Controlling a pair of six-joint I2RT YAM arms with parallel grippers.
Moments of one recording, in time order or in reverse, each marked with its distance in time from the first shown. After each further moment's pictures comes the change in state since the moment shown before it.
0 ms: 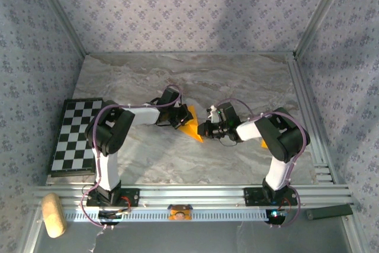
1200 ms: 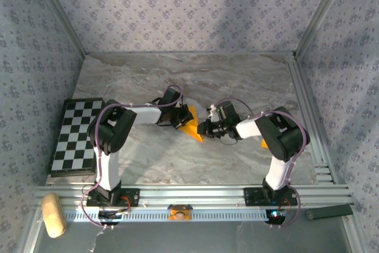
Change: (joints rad) left arm -0.005 0.025 0.019 -0.014 -0.026 0.003; right arm -0.011 0.002 0.036 -0.079 -0.032 0.007
